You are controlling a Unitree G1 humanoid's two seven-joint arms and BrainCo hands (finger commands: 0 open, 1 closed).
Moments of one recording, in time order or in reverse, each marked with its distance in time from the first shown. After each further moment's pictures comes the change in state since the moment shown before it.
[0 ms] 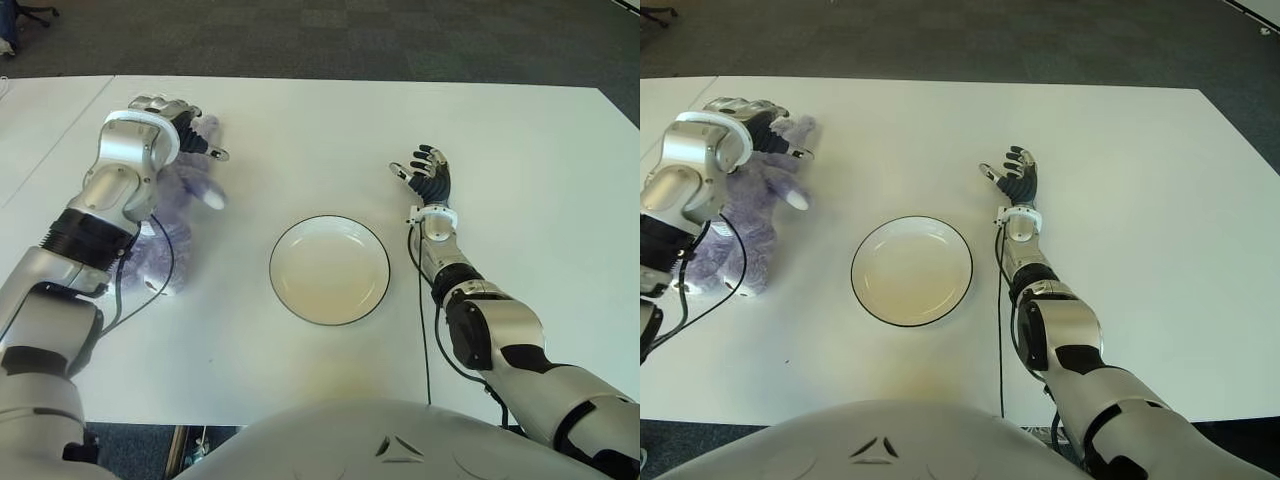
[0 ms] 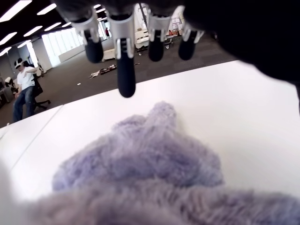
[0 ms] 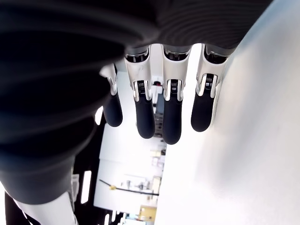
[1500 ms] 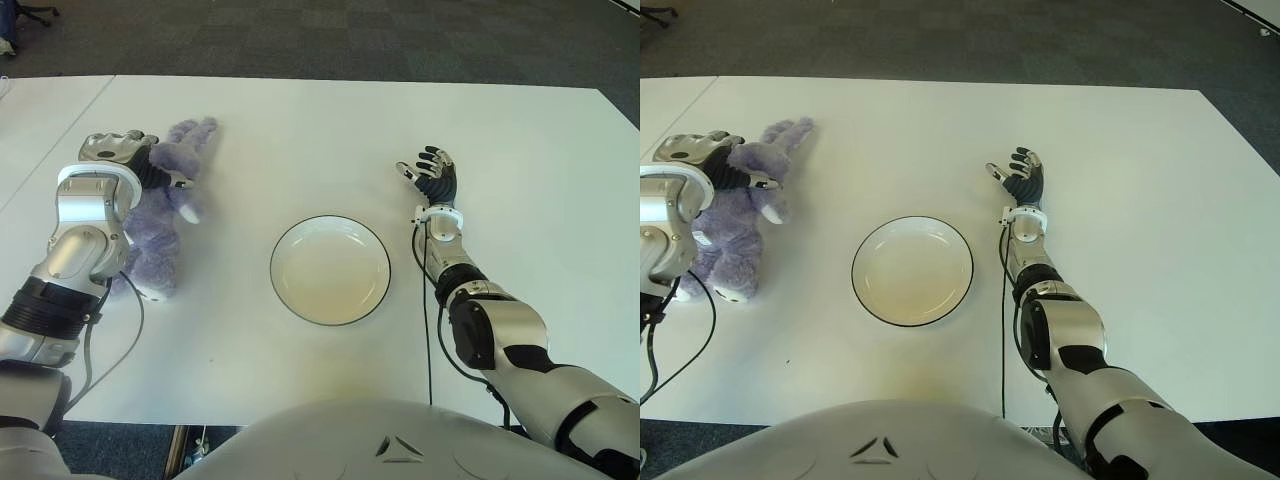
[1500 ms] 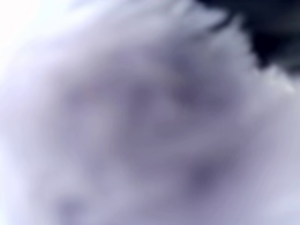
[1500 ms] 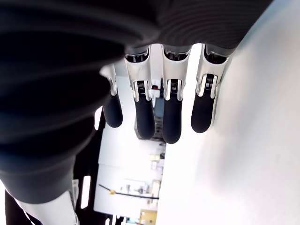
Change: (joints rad) left arm 0.348 0.067 0.213 -0.259 0.066 0.134 0.026; right arm 0.004 -0.008 -0.019 0.000 0.016 -0.001 0.014
